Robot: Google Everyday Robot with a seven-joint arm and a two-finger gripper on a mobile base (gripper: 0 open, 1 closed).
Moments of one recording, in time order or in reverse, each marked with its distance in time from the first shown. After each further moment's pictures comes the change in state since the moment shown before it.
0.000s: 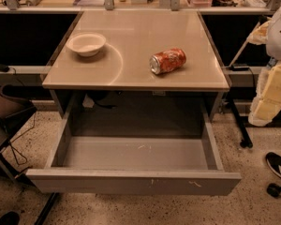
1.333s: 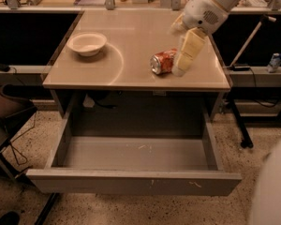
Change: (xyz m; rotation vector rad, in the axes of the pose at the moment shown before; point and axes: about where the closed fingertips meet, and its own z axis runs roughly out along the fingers) arm -0.144 -0.092 0.093 -0.336 -0.359 -0.103
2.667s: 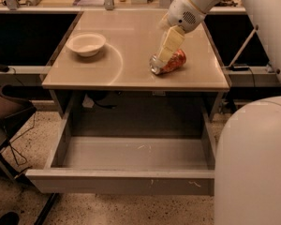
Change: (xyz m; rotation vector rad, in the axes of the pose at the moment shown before) arm -0.018 -0.073 0.033 0.069 -0.050 0.010
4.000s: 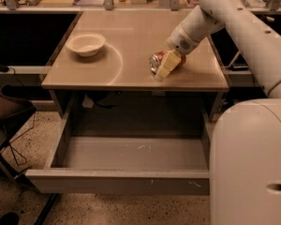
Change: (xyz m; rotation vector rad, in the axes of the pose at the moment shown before) arm 0.076 -0.065 0.071 0.092 0.010 0.119
